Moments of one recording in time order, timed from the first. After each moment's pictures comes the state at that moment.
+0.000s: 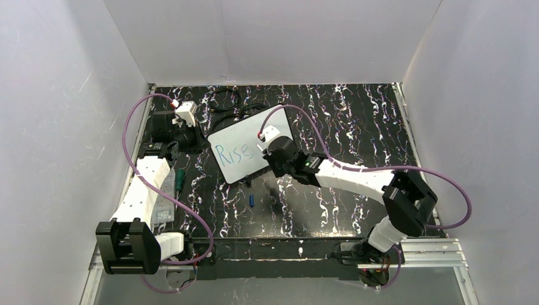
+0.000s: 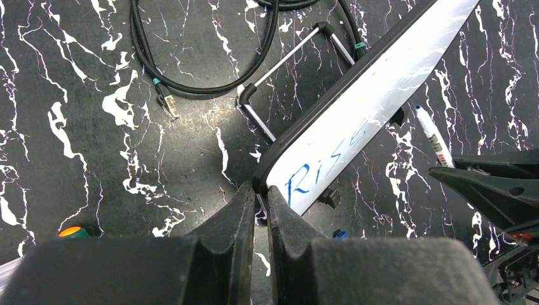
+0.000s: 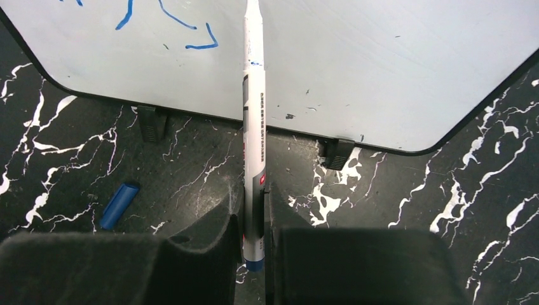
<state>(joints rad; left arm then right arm) -0.01 1.19 0.96 -0.49 0.41 -0.10 0.98 1.57 1.05 -0.18 0.23 0.16</state>
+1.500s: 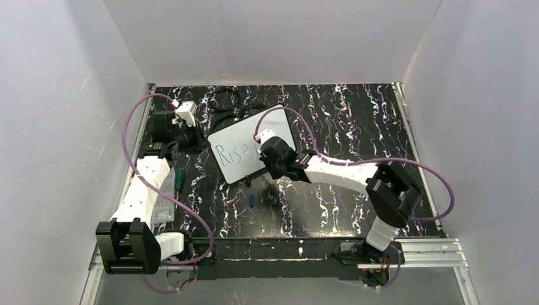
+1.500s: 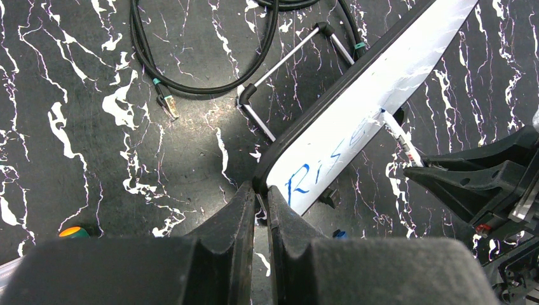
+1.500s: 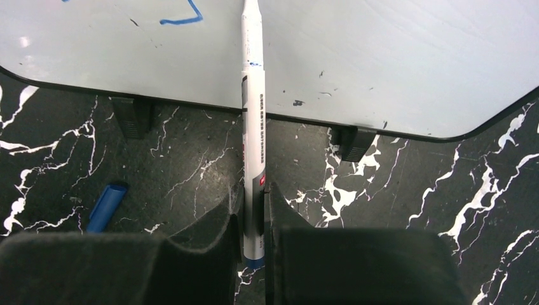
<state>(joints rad) -0.01 1.19 0.96 -0.49 0.41 -0.10 0.98 1.69 1.13 -0.28 0.22 0.22</state>
